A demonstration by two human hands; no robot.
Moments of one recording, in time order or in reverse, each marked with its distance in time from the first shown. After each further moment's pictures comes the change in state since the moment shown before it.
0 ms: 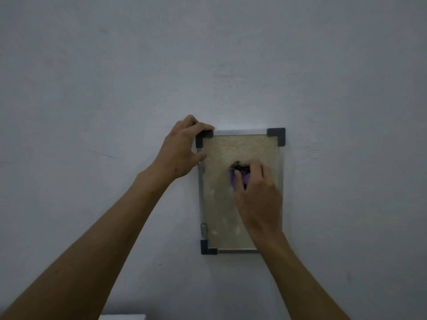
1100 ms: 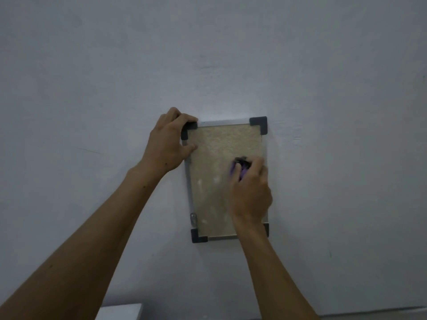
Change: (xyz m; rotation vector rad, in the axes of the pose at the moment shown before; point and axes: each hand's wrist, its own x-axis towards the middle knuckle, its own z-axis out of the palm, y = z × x) left_hand -0.004 0.009 0.006 0.079 0.080 0.001; right_hand -0.014 0.004 0.001 -0.057 0.137 0.341
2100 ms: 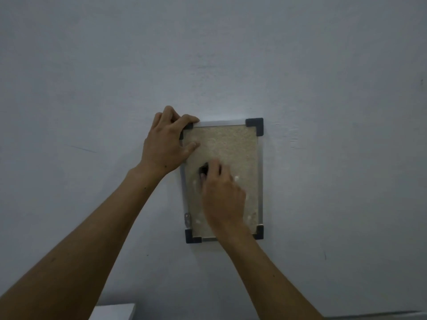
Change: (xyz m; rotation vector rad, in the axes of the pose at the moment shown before) left_hand 0.001 0.003 0.012 0.094 0.065 -0.005; right_hand -0.021 -0.020 0.002 -0.142 -0.167 -0.438
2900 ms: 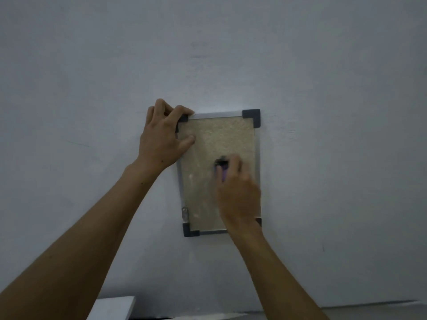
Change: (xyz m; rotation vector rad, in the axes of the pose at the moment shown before) left_hand -0.002 0.003 0.005 -0.012 0.015 -0.058; right_hand -0.003 0.032 -0.003 0.042 0.057 0.113
